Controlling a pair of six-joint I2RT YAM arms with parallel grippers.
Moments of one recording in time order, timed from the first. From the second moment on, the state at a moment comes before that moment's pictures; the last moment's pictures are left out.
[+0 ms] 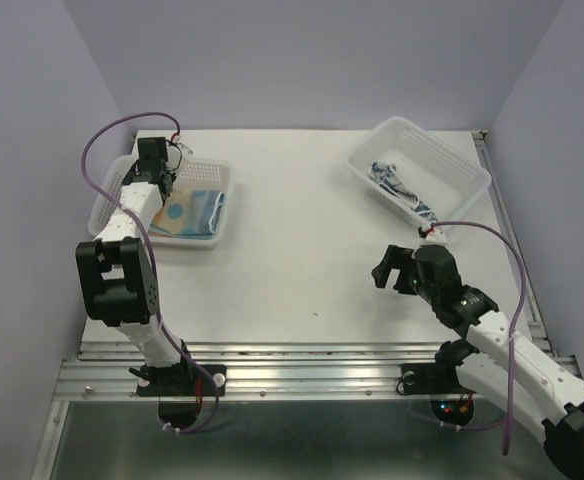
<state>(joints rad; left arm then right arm) 0.05 1.68 1.31 -0.41 -0.35 0.75 0.49 0.75 0.44 -0.33 0.17 0.57</state>
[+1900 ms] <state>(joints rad) -0.45 1.07 0.98 0.00 0.01 -0.23 0.49 0.93 0.79 -0.38 0.32 0.60</state>
